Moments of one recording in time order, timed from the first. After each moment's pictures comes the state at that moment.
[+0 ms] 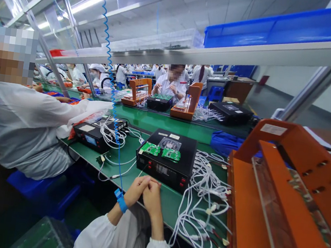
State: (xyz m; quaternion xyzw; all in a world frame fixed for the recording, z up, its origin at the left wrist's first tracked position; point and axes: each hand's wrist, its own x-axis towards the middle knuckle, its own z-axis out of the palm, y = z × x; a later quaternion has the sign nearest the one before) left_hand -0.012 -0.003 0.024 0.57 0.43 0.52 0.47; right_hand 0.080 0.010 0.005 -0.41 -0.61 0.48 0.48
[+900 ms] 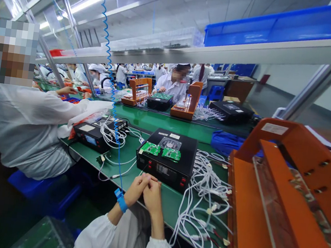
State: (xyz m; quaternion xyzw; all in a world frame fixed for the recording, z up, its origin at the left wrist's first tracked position) left_hand -0.011 -0.003 0.023 0.53 0.43 0.54 0.50; right_hand 0.079 0.013 0.004 -0.39 -0.62 0.47 0.49
